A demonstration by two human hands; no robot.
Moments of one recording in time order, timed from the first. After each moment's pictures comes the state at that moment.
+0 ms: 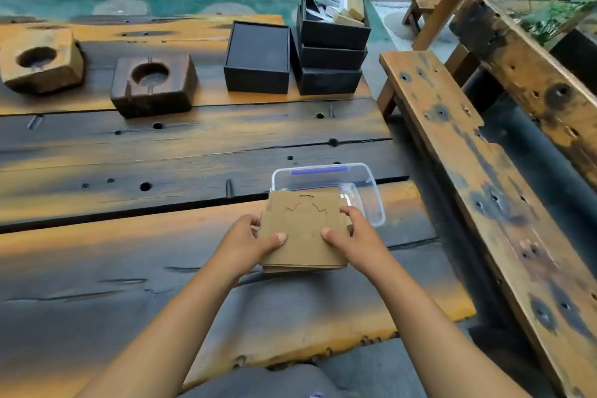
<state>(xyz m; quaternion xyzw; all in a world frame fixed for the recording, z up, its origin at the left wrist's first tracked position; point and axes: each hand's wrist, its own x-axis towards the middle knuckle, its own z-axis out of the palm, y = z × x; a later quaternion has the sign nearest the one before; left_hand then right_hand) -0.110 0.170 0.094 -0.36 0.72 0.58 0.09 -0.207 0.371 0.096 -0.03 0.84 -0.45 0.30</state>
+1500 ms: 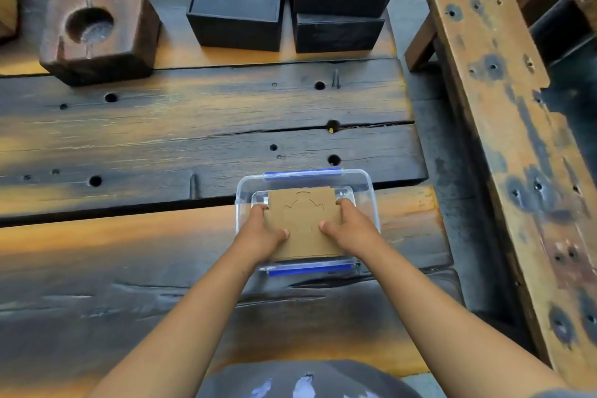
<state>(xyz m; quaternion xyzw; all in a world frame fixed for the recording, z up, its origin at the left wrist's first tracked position) -0.258 0.206 0.021 -0.47 0.67 0.53 0.21 -0.364 0.363 0.004 -0.05 0.87 -0.26 0.43</state>
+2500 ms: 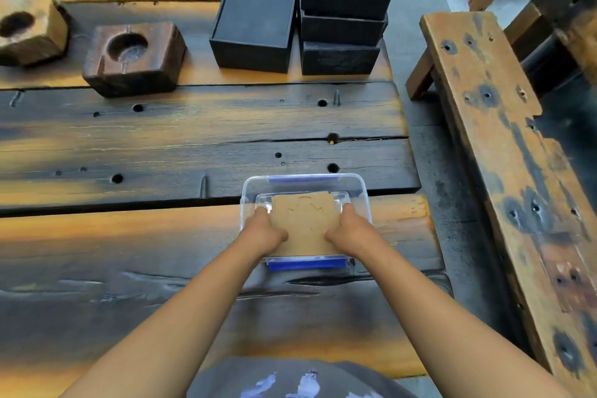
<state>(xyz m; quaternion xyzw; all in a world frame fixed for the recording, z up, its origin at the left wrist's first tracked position) -0.247 0.220 0.051 -0.46 0.71 0.48 0.22 -0.350 0.371 0.033 -0.09 0.90 -0.14 0.41</state>
